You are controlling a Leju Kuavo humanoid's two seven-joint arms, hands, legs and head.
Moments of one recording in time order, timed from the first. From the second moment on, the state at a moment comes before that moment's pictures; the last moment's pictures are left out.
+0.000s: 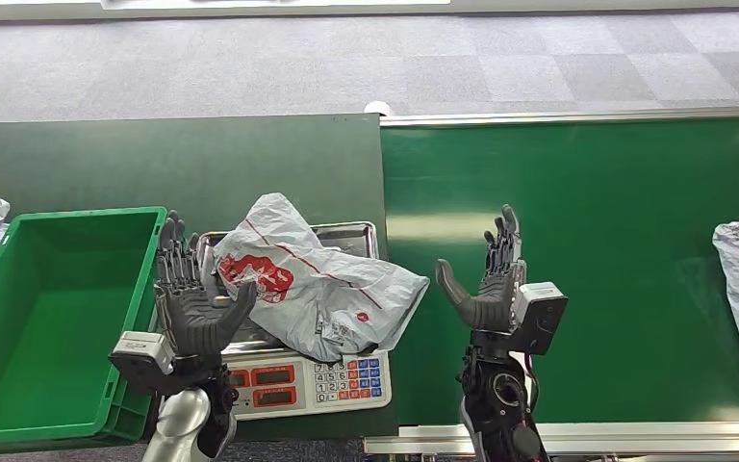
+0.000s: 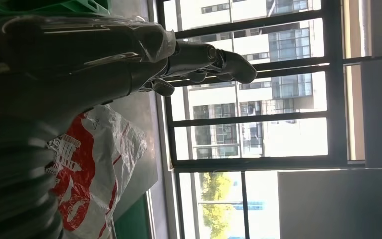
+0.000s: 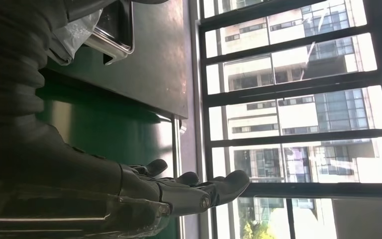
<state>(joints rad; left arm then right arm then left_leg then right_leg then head) -0.12 -0.18 -0.16 -1.43 0.01 0.26 -0.68 -0.22 0.20 0.20 -1.13 0.04 -0.18 -0.61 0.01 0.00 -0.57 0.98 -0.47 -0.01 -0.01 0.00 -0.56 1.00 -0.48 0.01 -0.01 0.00</state>
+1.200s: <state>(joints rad) -0.34 -0.06 -0.20 -1.05 -0.84 0.10 -0.21 -0.11 0.20 0.03 -1.23 0.00 -0.15 -0.59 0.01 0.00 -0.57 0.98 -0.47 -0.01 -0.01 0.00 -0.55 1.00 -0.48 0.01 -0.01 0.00</state>
